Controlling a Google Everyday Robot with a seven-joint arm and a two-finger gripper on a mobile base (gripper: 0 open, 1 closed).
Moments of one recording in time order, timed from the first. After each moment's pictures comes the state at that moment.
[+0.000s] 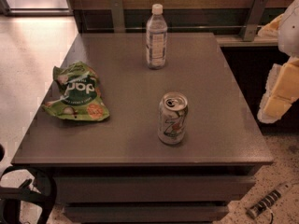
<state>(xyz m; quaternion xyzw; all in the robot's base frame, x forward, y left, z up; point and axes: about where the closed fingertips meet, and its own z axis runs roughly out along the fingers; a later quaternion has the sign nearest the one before) 0.438 -0.214 0.986 -0.60 0.78 -0.05 0.17</state>
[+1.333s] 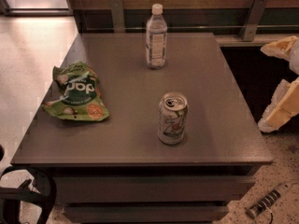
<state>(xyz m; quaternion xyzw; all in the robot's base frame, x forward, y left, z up) 0.446 -0.230 0.949 -0.58 0.77 0.05 0.26</state>
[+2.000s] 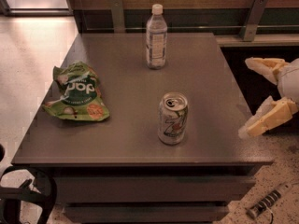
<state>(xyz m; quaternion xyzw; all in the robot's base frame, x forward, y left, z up) 0.454 -0.206 0.918 -0.55 0.70 0.18 0.42</state>
